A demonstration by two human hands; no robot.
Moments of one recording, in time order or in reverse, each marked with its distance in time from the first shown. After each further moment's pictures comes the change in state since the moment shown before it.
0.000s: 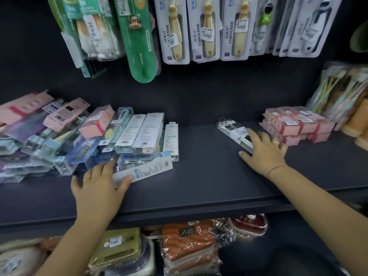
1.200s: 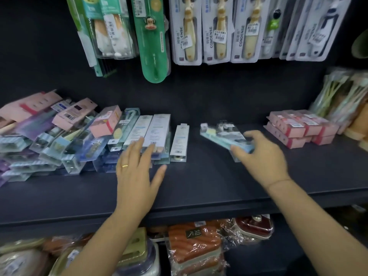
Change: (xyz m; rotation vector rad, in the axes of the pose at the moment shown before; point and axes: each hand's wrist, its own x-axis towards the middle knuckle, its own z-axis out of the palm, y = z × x) left_hand -0.003 0.040 0.011 -0.349 0.197 0.316; right_hand -0.058 -0.056 -0.036 0.478 0.241 0.009
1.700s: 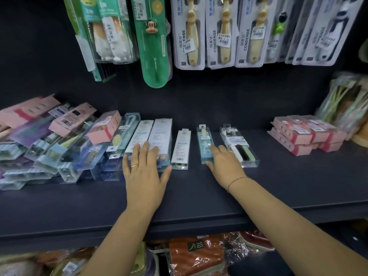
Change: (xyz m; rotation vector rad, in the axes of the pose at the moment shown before) left_hand 0.026 0.000 0.036 0.148 0.002 -0.059; right_hand 0.026 -0.022 0.088 -0.311 -0.326 -0.280
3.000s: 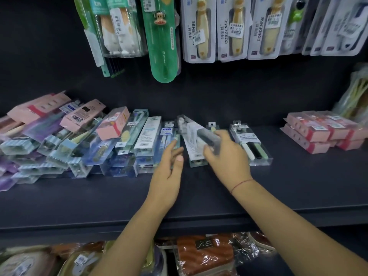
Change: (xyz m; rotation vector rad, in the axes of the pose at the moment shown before) left_hand -0.005 0.026 -0.015 -0.928 -0.278 -0.188; right_hand -0.016 -0.035 -0.019 0.384 0.360 0.024
